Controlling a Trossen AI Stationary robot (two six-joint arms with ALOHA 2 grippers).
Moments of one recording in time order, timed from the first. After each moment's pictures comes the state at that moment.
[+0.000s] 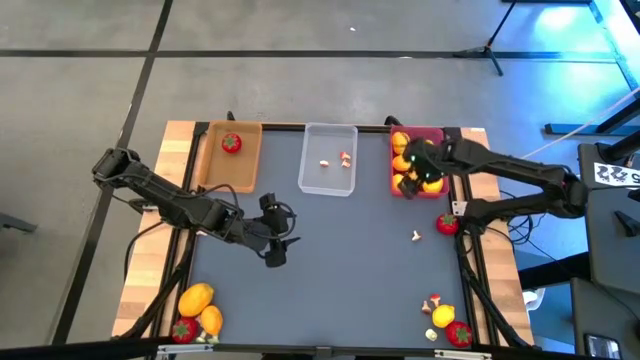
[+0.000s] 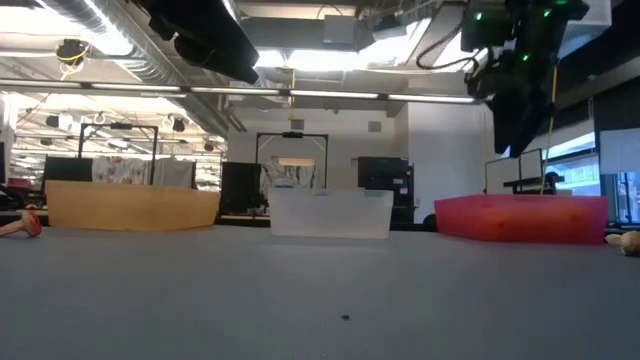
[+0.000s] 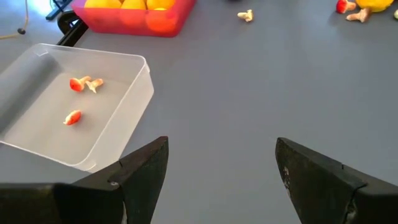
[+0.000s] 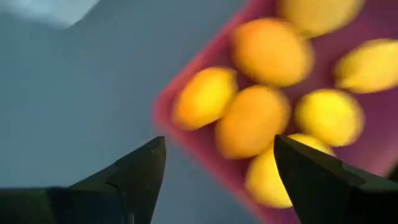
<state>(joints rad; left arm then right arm) -0.38 1.35 0.91 -0.30 -0.57 -0.32 -0.39 1.13 0.95 -1.07 0.12 0.41</state>
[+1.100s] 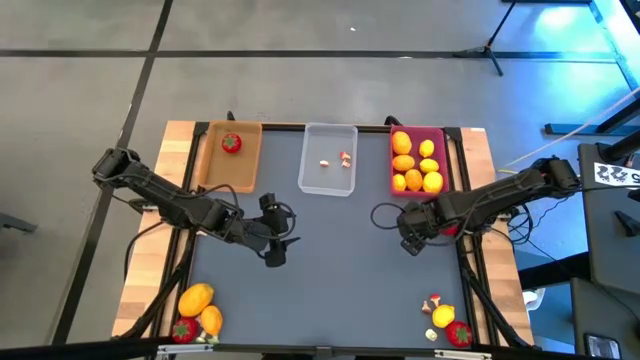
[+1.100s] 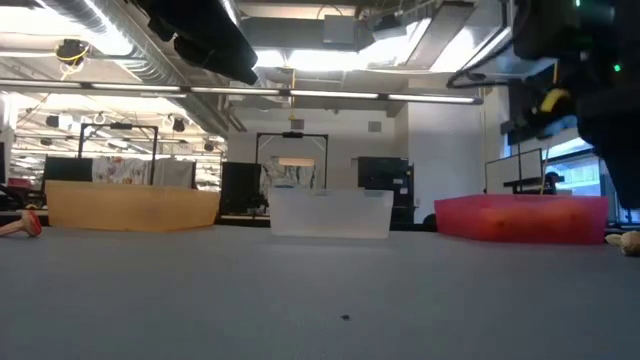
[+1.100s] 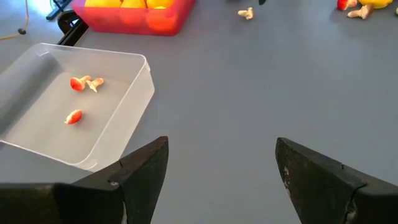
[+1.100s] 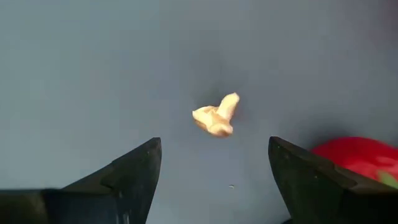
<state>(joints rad) -0.38 1.35 0.91 -0.30 -0.57 -0.32 0.24 1.23 0.71 -1.00 -0.05 1.02</state>
